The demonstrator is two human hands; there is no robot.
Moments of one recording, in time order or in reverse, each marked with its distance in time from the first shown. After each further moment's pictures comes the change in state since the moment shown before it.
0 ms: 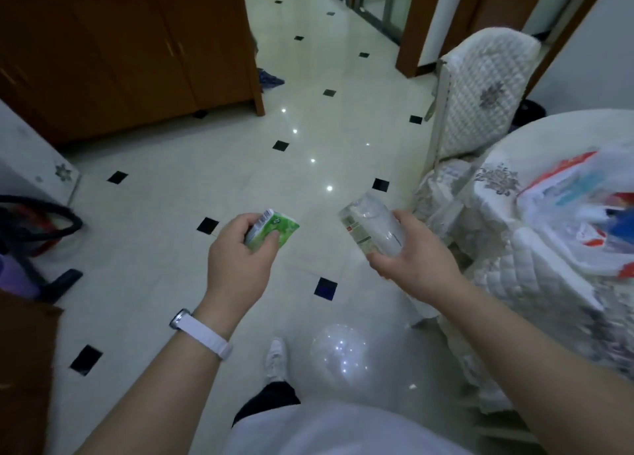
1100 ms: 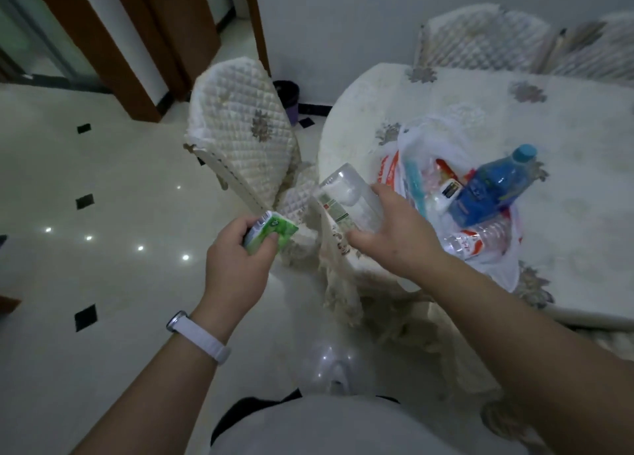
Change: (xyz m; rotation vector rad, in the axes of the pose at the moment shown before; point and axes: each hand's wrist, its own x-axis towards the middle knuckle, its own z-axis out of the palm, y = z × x) left_hand 0.316 0.168 0.400 -0.061 -0.849 0.423; right_hand 0.255 0.134 -0.191 0.153 0.573 0.591
